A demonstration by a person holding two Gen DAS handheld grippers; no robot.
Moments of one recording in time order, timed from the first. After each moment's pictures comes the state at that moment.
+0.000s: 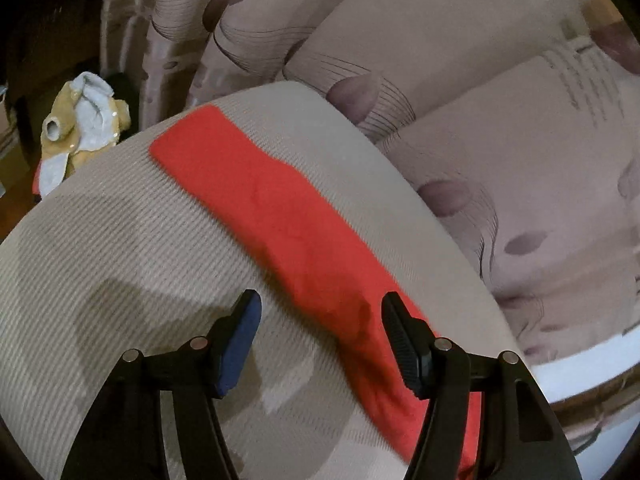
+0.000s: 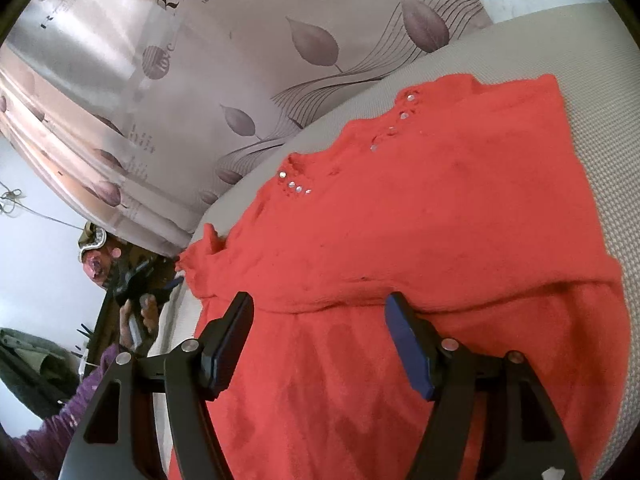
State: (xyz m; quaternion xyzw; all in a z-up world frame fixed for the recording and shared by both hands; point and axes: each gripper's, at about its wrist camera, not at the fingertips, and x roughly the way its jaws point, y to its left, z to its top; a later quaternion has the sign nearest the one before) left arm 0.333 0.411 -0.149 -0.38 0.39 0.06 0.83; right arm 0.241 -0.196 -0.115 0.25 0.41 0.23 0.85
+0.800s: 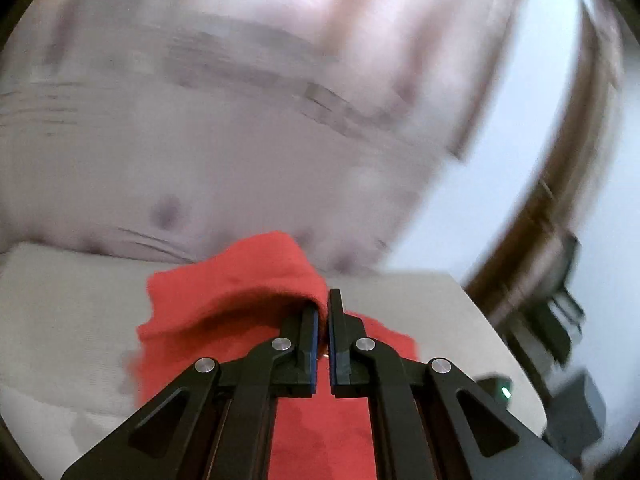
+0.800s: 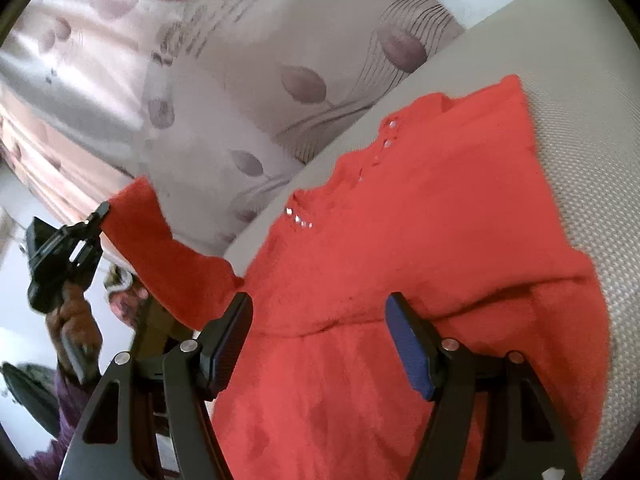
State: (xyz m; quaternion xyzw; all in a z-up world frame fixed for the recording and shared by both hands) left arm 0.279 0.043 0.060 -0.12 0.31 -0.25 0.91; right arm 0.230 -0.233 -0.118 0.35 0.35 0.23 0.84
